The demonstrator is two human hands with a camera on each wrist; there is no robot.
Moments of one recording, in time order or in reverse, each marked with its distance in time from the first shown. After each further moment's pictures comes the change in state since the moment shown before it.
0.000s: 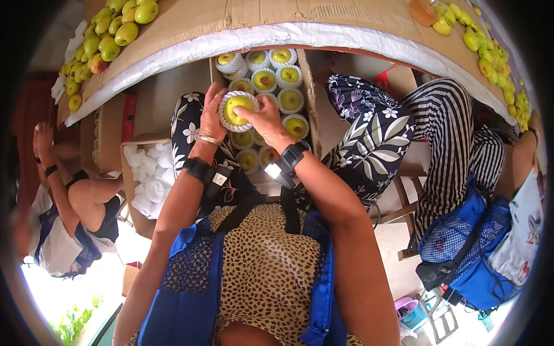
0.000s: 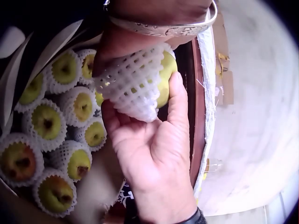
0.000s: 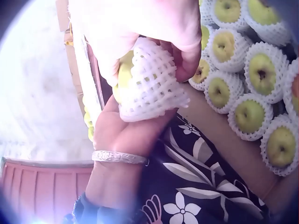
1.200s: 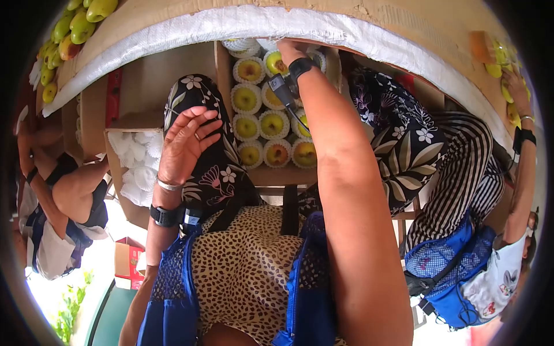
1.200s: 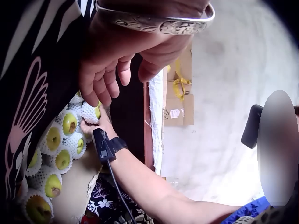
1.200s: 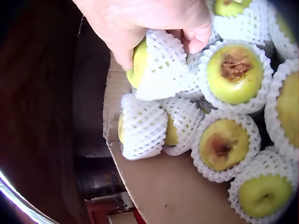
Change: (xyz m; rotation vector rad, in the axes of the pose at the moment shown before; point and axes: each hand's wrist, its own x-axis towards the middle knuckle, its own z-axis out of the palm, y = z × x) left_hand -0.058 0.071 -0.041 0.046 -0.134 -0.318; right_hand 0.189 0.019 -0.035 -0.965 0.380 -0.231
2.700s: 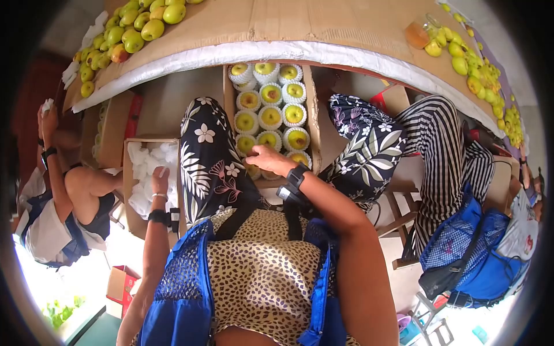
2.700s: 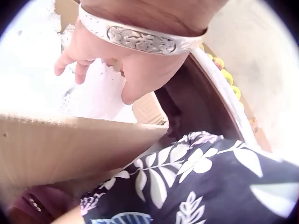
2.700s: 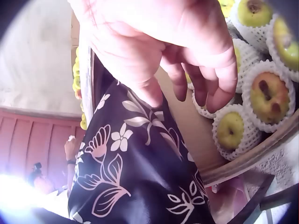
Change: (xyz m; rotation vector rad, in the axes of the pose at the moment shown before) left_hand -0.037 -0.074 -0.267 1.281 0.804 0.431; right_hand -0.221 0.000 -0.066 0.249 -0.982 0.029
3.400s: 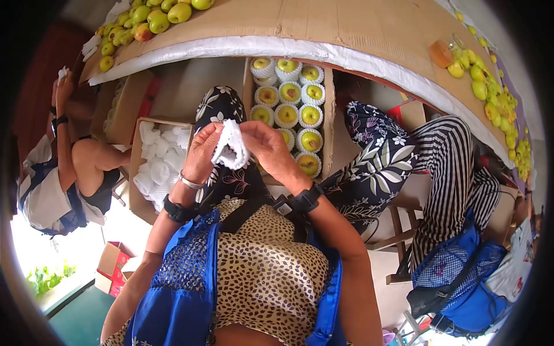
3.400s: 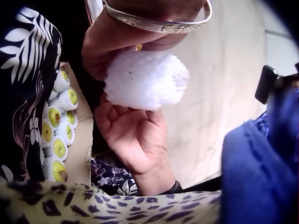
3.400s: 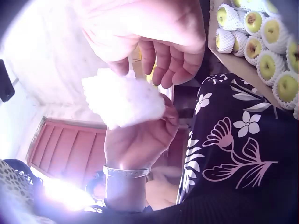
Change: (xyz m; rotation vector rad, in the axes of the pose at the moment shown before) left_hand -0.056 0.277 -0.034 -1.290 -0.641 -0.094; right_hand -0.054 -0.112 0.015 0.626 0.139 -0.429
